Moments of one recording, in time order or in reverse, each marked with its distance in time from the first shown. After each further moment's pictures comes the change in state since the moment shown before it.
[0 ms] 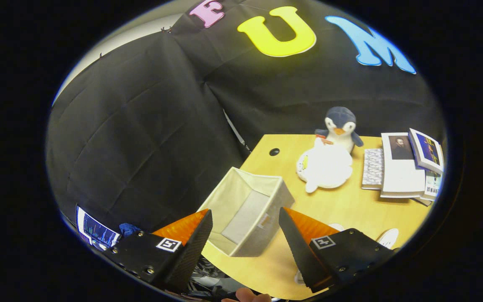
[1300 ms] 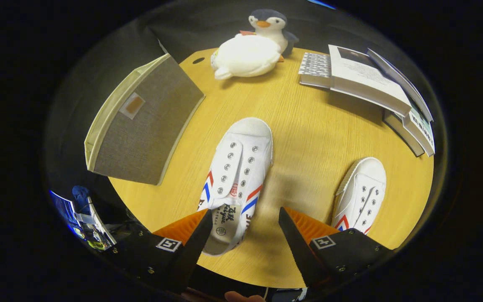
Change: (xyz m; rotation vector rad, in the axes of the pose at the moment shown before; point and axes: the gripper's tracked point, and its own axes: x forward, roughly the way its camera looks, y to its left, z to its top) arm 0.014 -0.165 -0.218 0.019 0.525 -0.329
